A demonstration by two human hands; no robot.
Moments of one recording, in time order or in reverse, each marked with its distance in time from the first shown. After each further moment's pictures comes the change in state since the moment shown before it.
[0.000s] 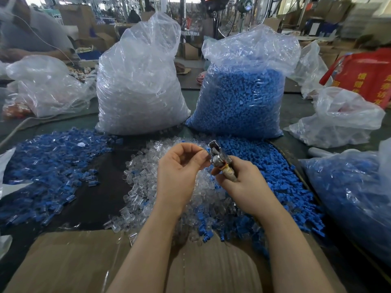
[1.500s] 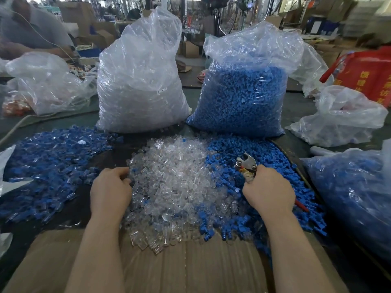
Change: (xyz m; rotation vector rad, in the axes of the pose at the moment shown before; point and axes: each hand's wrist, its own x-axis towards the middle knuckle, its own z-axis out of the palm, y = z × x) left_hand 0.014 -0.035 -0.128 1.125 0.258 -0.314; right_hand -0.001 0.028 0.001 -0.731 0.229 0.473
